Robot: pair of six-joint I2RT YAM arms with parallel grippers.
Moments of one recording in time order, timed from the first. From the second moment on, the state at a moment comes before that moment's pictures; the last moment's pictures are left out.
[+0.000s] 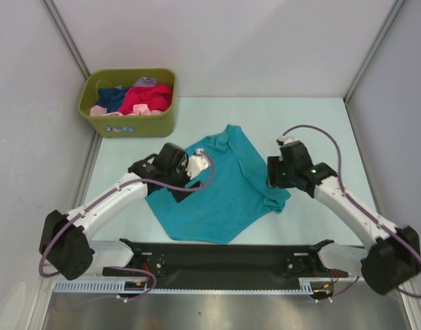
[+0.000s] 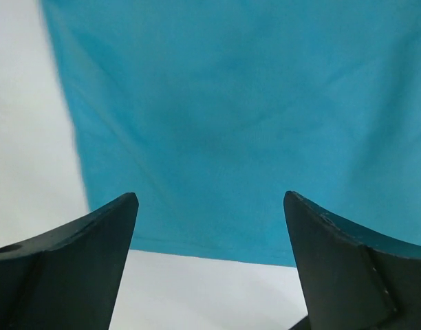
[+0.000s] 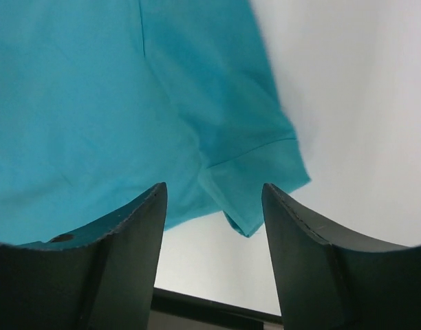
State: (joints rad) left arm -0.63 1.29 1.07 -0.70 0.04 0.43; right arm 0.41 1.10 0.88 -0.62 0.07 0.36
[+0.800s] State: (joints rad) left arm -0.57 1.64 0.82 -0.26 -0.27 0.69; right arm 0.47 1.62 1.01 -0.72 0.20 0.31
